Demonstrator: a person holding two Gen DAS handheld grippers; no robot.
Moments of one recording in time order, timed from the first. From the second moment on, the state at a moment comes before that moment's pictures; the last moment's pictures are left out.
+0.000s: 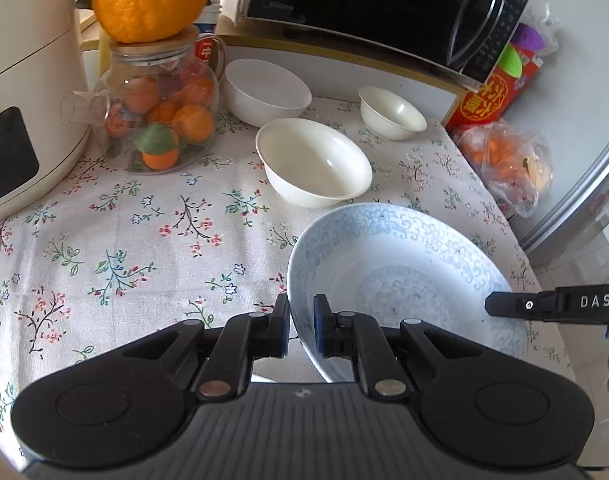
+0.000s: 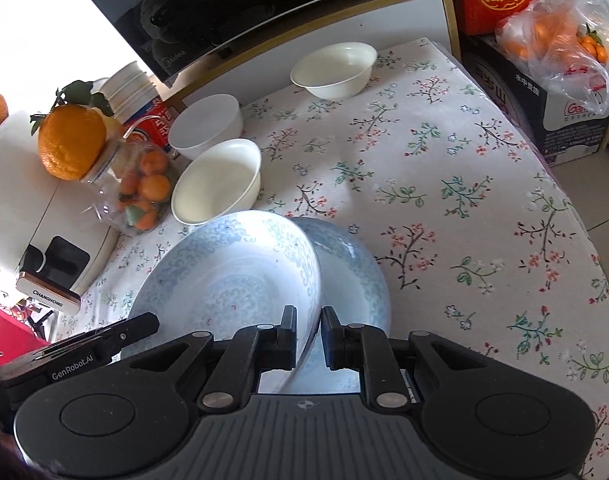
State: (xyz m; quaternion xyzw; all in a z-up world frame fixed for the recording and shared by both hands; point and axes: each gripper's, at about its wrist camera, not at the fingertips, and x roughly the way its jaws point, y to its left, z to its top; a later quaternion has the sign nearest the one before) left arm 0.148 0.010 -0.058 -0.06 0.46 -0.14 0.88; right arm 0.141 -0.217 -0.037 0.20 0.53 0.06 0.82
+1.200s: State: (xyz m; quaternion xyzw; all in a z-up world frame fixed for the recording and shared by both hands) left arm 0.142 -0.027 -0.076 0.04 0.45 -0.14 0.88; right arm 0.144 -0.216 -0.053 0.15 0.55 0.02 0.82
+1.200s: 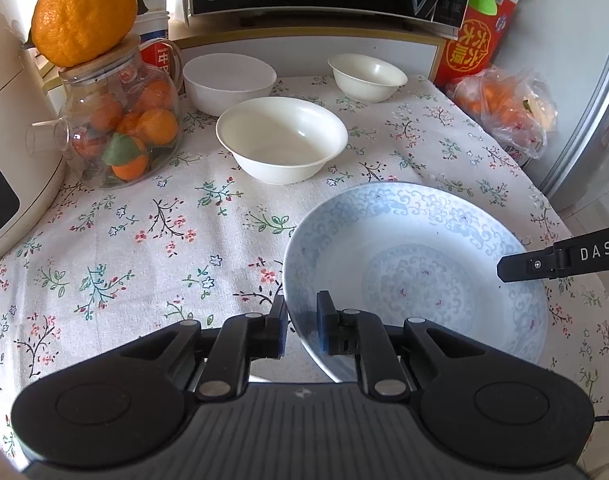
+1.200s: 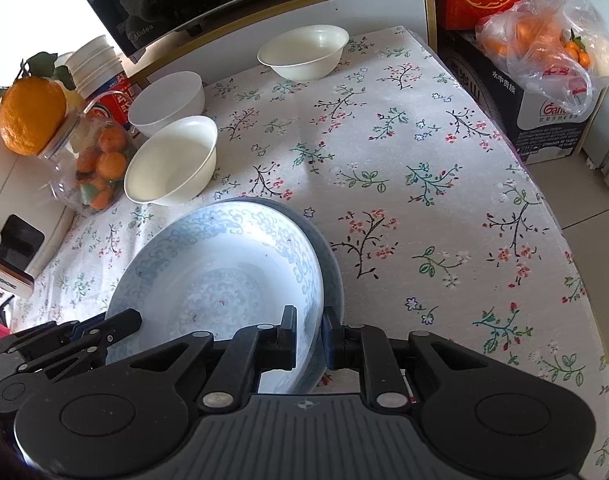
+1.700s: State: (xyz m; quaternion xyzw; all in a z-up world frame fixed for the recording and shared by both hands) left arm 0.142 -0.032 -0.080 0.06 0.45 -0.14 0.88; right arm 0.140 -0.200 -0.050 0.07 0.53 0.01 0.84
